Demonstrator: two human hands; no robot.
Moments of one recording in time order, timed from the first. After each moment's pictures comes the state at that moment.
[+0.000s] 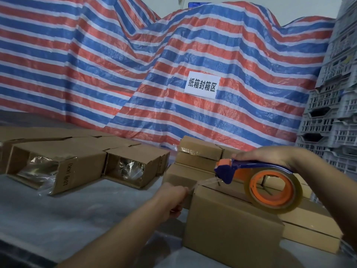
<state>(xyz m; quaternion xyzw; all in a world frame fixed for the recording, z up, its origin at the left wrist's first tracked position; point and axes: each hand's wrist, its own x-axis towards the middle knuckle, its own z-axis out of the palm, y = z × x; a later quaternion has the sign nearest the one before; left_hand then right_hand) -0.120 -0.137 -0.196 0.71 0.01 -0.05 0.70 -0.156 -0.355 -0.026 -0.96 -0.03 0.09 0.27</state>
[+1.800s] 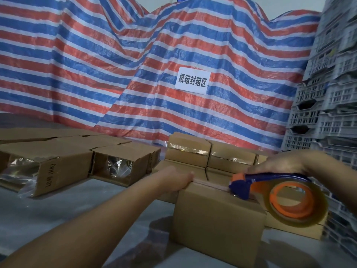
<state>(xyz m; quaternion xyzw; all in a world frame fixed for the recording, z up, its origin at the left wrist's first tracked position) -0.119 -0.153 -0.152 0.93 -0.12 0.03 0.36 -0.165 -0.419 -0.032 -0.98 0.08 0.14 0.13</state>
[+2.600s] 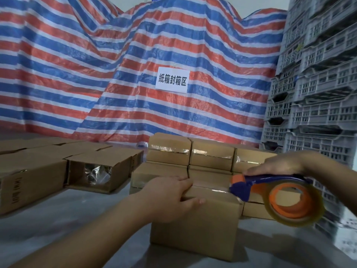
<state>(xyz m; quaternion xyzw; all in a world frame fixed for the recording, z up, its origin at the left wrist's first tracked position) -0.161 -0.178 -0.161 0.92 -0.35 0.15 0.08 -0.188 -0.481 -0.044 -0.97 0.09 0.15 0.16</state>
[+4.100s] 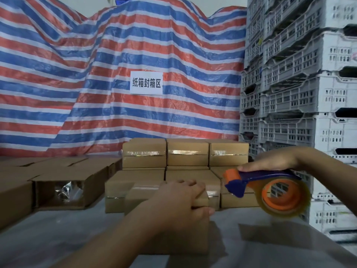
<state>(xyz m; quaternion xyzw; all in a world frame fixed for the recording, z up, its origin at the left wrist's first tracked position) -0.177 -0.257 -0.156 0.90 -0.40 0.14 0.00 -0.225 -0.537 -0.063 -0.98 0.06 0.09 0.16</state>
